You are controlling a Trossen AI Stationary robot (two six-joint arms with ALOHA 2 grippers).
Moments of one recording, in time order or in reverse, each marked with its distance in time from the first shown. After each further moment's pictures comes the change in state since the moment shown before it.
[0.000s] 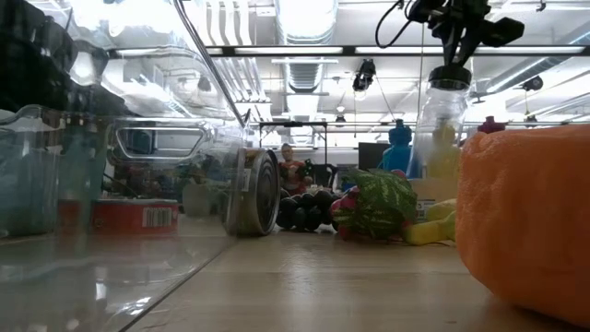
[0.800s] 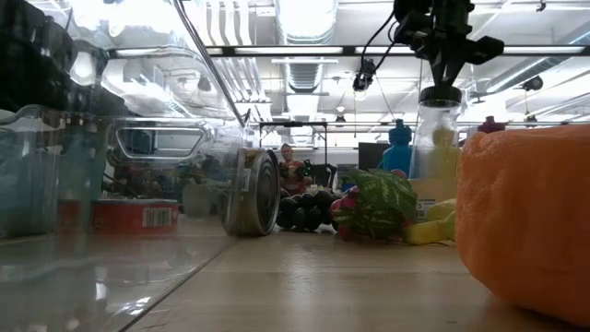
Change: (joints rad) left arm 0.000 0.000 0.000 0.000 0.000 0.000; right arm 0.000 0.133 0.000 0.000 -0.029 -0.080
